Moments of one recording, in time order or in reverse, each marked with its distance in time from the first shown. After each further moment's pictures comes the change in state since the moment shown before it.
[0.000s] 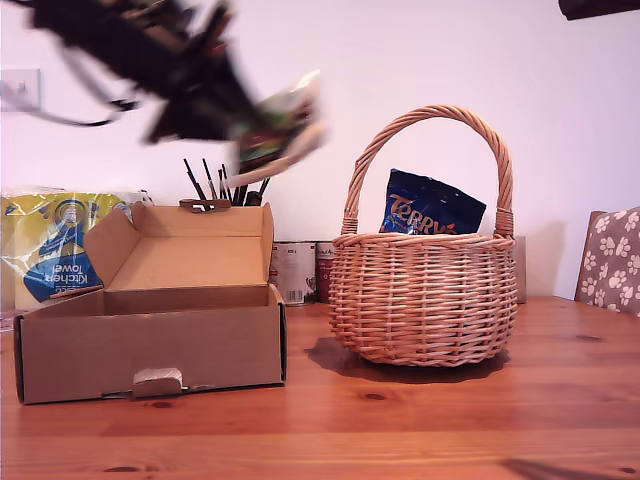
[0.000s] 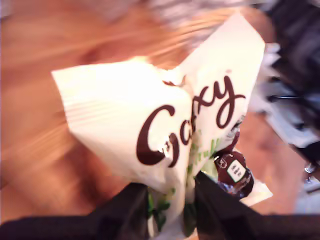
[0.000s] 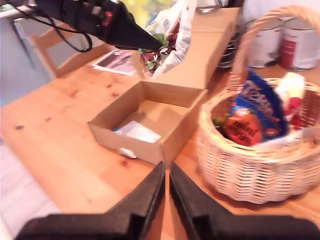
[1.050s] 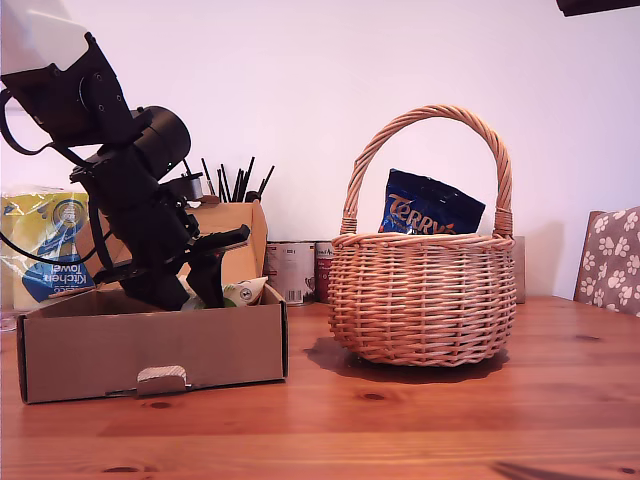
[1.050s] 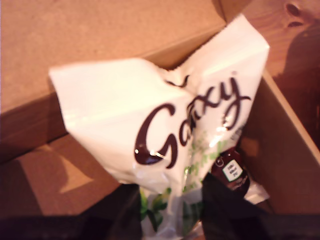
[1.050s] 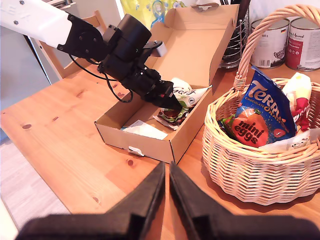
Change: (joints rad) left arm 0.104 0.352 0.001 -0.011 -0.467 -0.053; right arm 0.000 0.001 0.000 0.005 -0.090 -0.001
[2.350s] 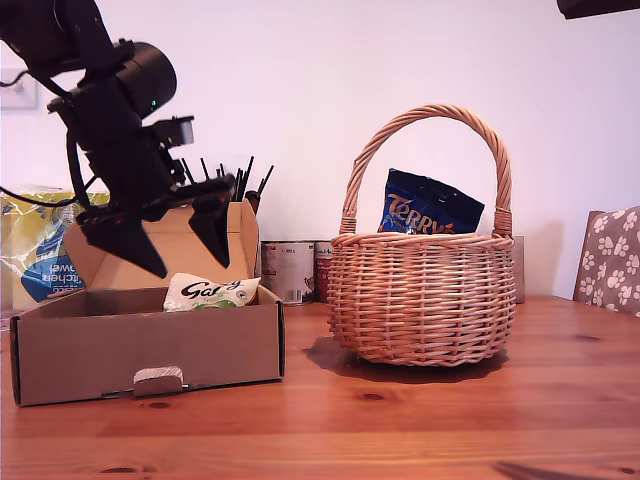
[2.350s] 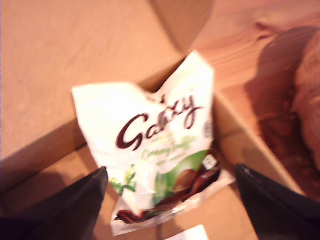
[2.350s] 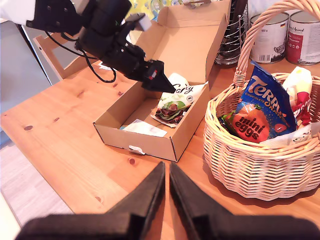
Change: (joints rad) left arm -0.002 -0.156 0.000 -0.134 -0.074 0.072; right arm 0.000 0.000 0.000 -0.008 0.000 0.023
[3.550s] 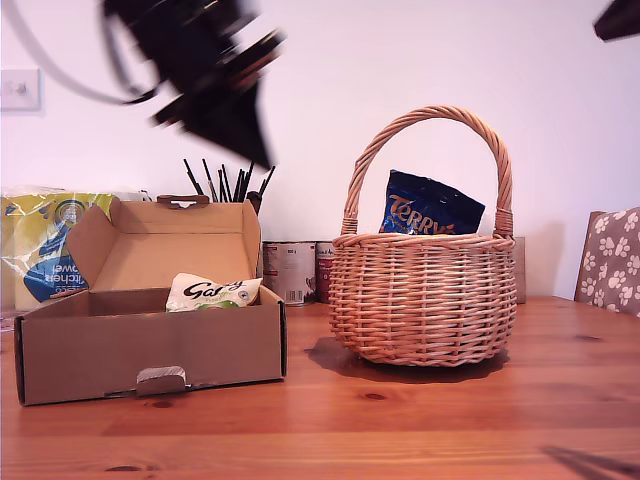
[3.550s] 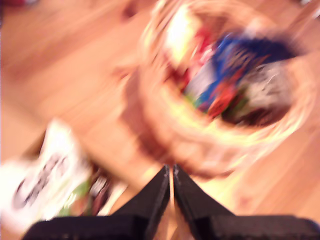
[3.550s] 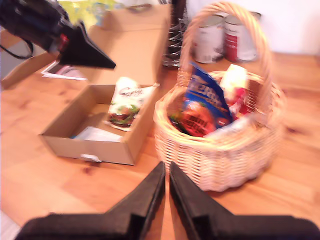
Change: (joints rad) left arm -0.125 -0.181 0.090 -0.207 0.185 0.221; right arm -0.008 -0.019 0.000 -0.016 0.155 0.003
